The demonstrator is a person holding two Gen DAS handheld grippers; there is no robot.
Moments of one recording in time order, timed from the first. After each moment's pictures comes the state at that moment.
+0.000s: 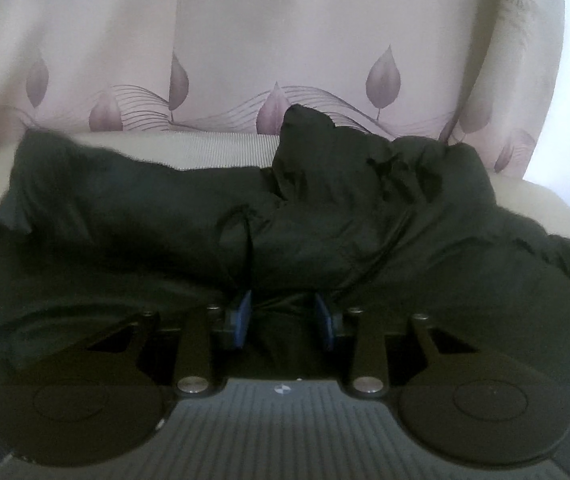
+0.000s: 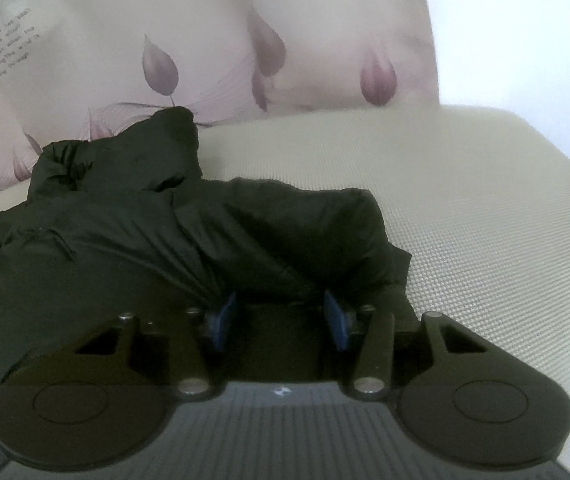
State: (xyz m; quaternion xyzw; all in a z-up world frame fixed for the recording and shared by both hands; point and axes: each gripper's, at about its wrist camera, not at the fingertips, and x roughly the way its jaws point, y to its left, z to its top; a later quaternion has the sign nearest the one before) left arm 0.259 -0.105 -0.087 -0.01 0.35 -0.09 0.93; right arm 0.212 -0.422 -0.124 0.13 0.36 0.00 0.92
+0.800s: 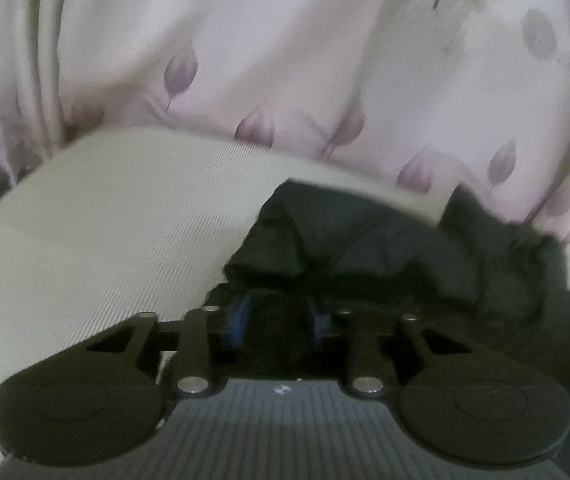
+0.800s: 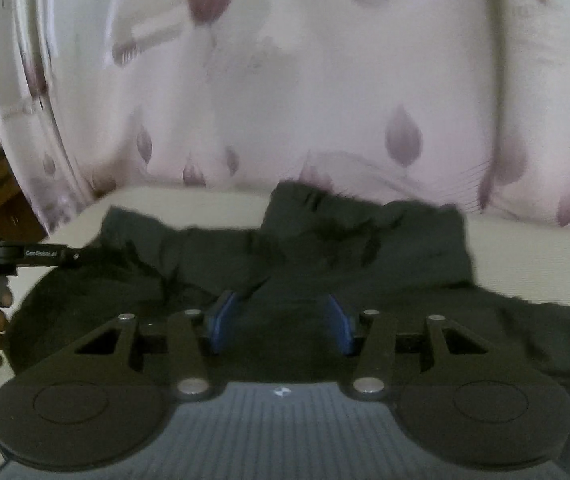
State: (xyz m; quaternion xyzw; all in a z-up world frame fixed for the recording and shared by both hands) left arm 0.269 0.050 -0.047 -0.08 0.35 0.00 0.93; right arm 0.213 -0.254 -0.035 0.05 0.30 0.18 0.94
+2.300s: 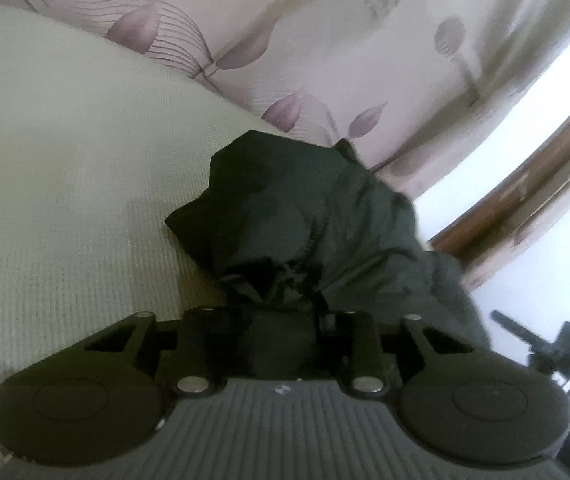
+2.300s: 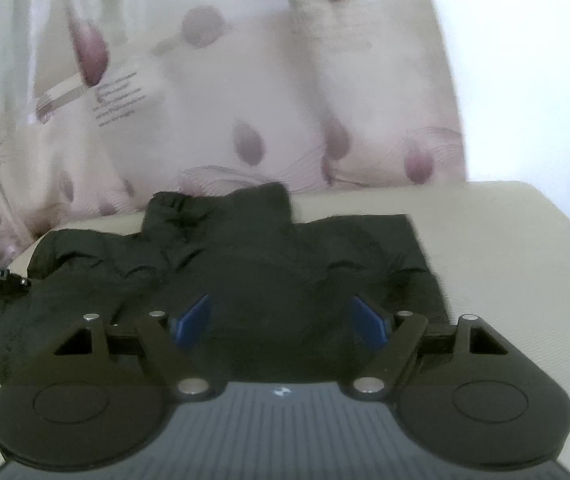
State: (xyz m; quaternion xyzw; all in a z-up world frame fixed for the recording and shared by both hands) left arm 0.300 0.142 -0.100 -0.23 0.39 -0.33 0.83; right arm 0.110 -0.401 -0.059 0.11 0.26 0.08 0.96
